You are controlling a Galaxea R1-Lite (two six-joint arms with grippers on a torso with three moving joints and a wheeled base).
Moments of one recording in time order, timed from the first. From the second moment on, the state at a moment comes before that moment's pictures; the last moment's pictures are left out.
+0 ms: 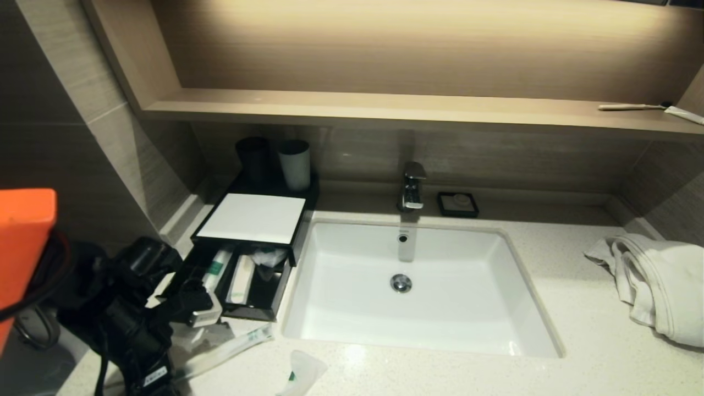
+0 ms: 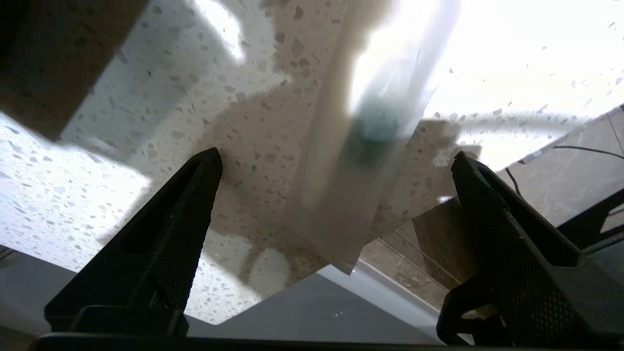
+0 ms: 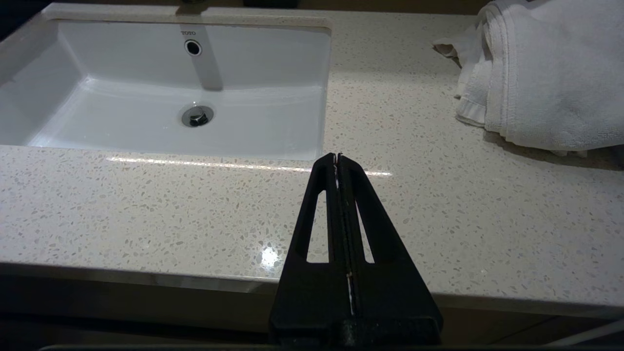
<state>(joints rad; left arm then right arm) -0.10 1.78 -0.82 0.43 -0.02 0.80 0.00 0.00 0.00 0.00 0.00 0.00</state>
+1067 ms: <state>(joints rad) -0.10 1.77 -0.79 0.38 0.00 0.80 0.00 0.00 0.00 0.00 0.00 0.00</state>
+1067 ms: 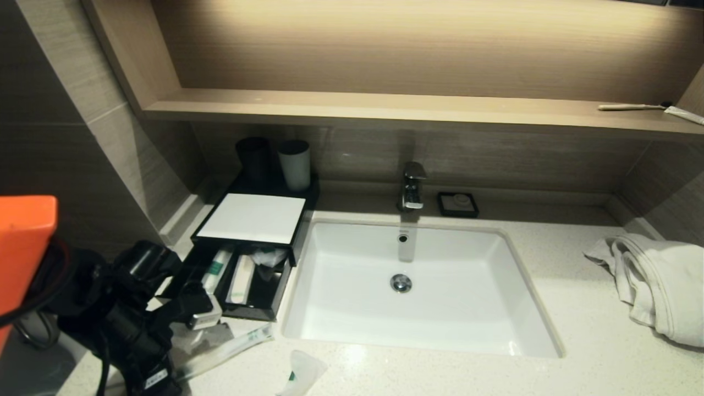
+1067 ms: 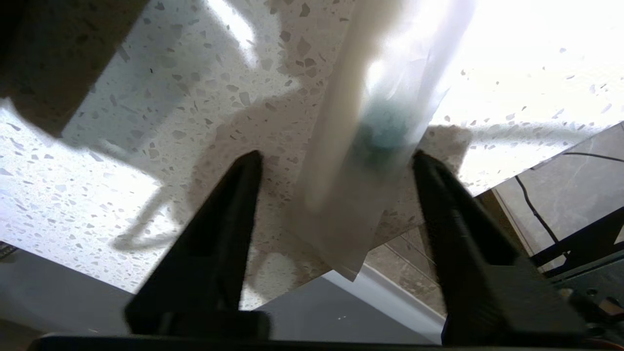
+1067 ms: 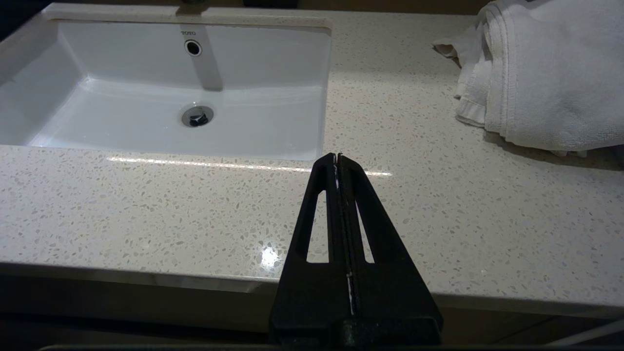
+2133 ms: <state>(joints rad) -0.10 1.60 -0.77 0.54 -0.01 0.81 0.00 0.00 0.00 0.00 0.00 0.00</state>
